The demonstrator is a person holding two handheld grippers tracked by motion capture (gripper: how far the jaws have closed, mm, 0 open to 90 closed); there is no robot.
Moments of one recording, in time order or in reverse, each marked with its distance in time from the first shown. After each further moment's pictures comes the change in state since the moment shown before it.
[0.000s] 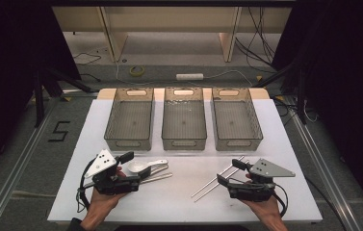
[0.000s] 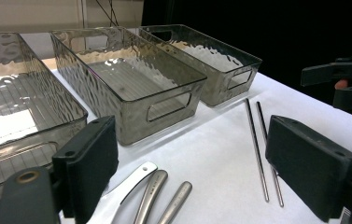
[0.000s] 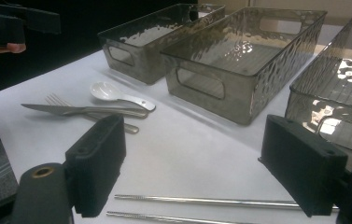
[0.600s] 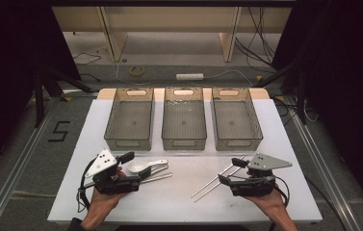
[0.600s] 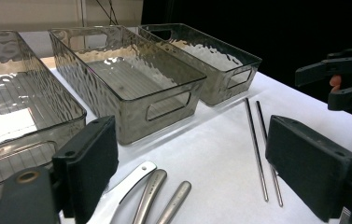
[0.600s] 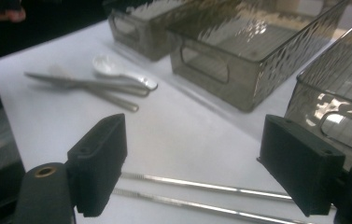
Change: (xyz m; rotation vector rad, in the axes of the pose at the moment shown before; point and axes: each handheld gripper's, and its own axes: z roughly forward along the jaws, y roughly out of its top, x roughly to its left) left arm 0.000 0.000 0.001 0.002 -0.001 -0.001; right arm -0.013 0.011 0.004 0.127 0.057 -0.066
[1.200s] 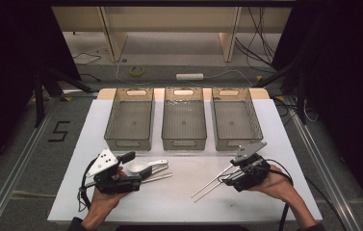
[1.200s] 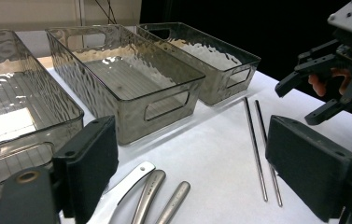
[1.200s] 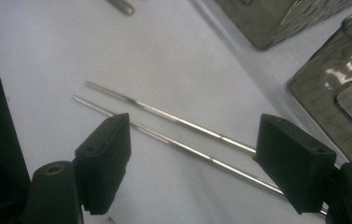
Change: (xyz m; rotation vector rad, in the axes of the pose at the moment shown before) left arm 0.000 0.000 0.002 0.001 -0.004 -0.001; right arm -0.027 0.022 0.025 0.436 0.084 -0.244
